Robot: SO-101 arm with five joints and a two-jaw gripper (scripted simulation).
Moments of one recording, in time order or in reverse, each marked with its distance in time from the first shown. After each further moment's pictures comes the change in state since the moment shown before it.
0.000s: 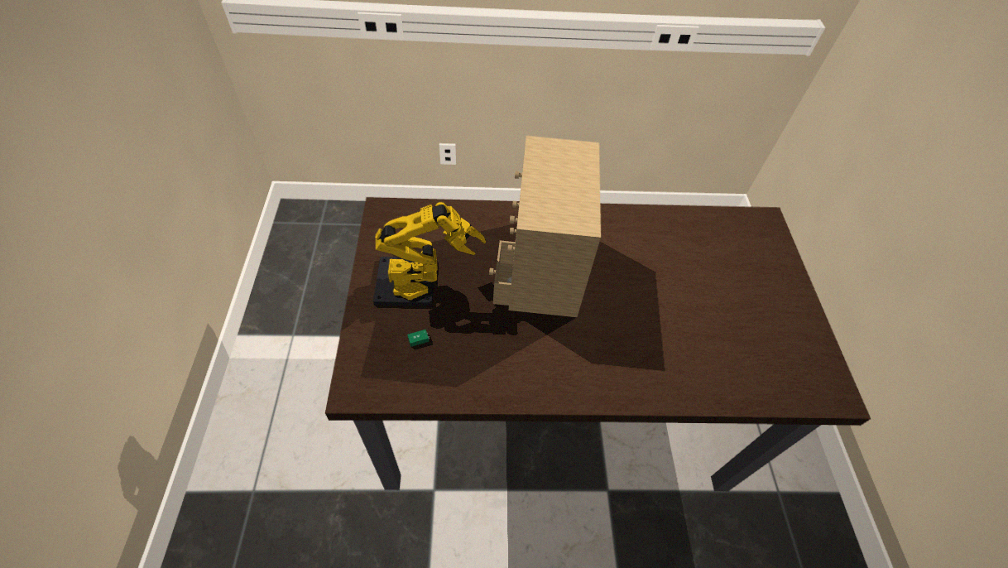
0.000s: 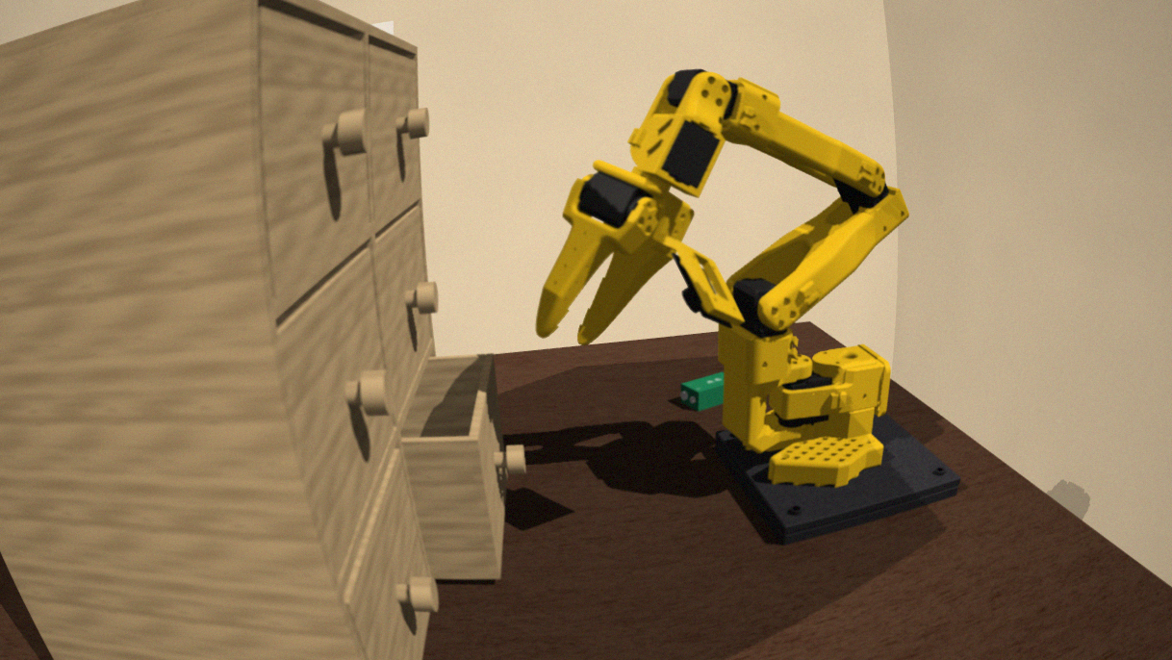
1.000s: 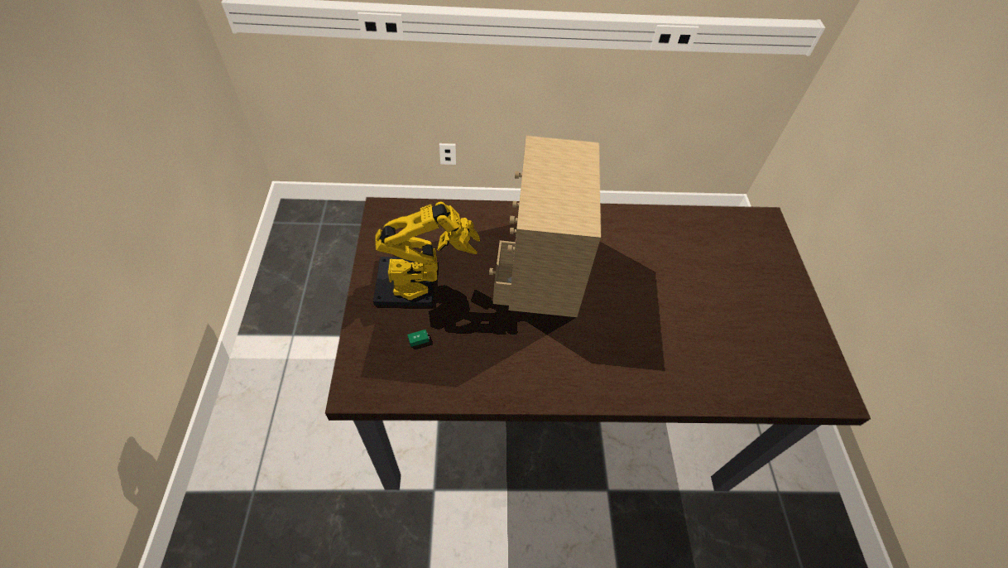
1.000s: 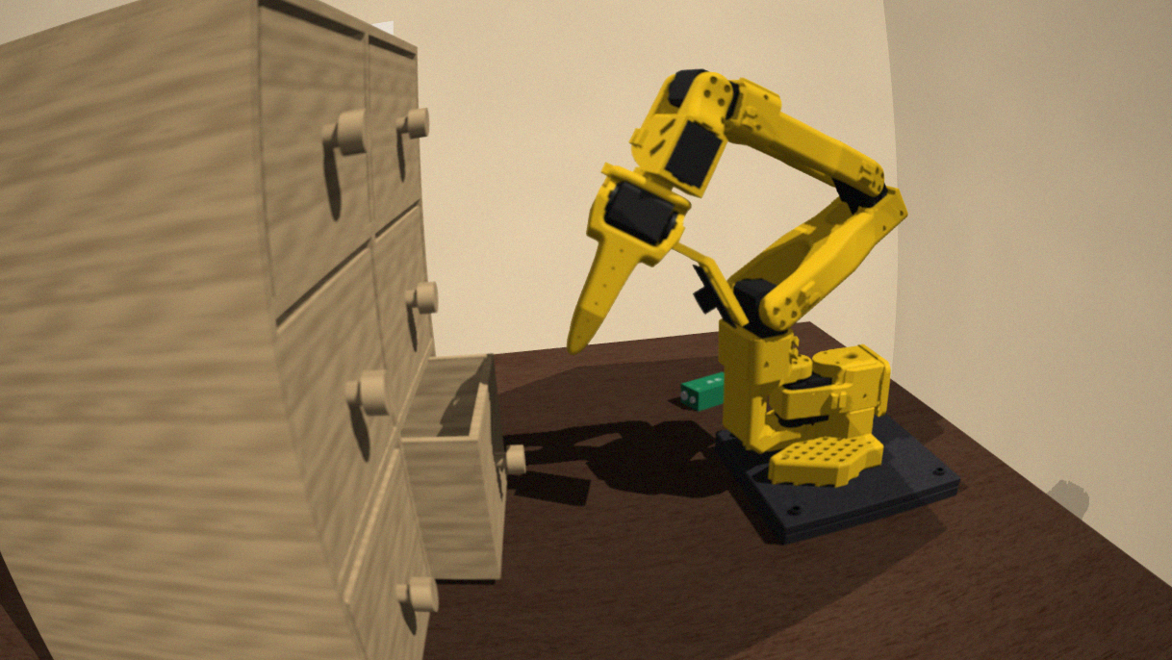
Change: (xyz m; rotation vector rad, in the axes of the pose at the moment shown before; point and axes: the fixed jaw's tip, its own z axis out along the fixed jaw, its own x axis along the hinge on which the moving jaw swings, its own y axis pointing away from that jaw) arm 0.002 -0.004 0.000 0.009 -0.007 -0.654
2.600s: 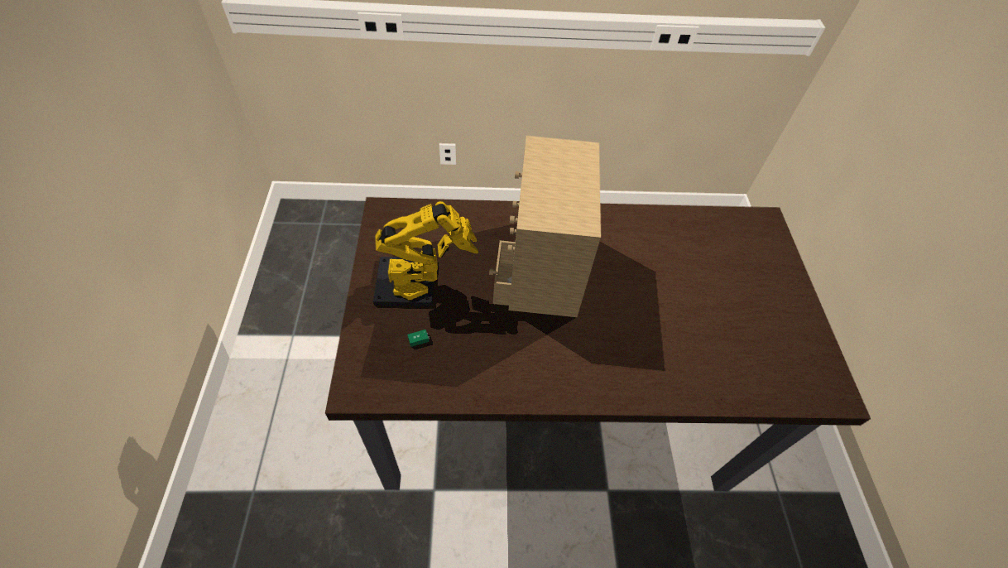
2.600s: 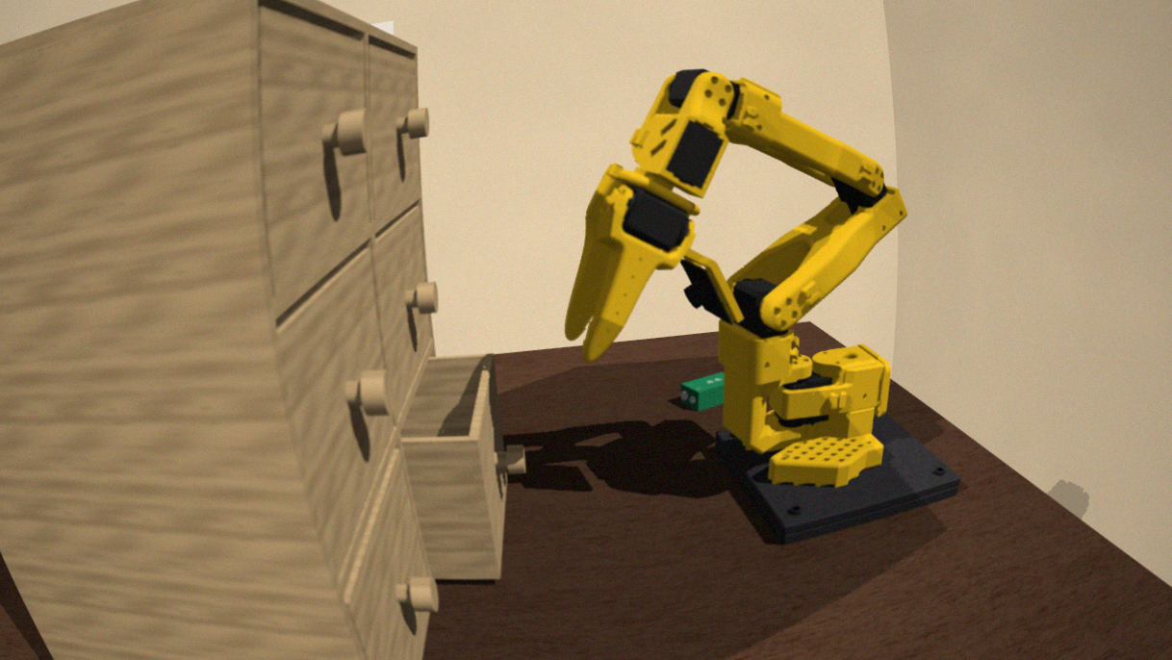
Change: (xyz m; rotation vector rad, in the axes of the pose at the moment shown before) arm 0.002 -0.002 0.000 0.005 -0.001 -0.315
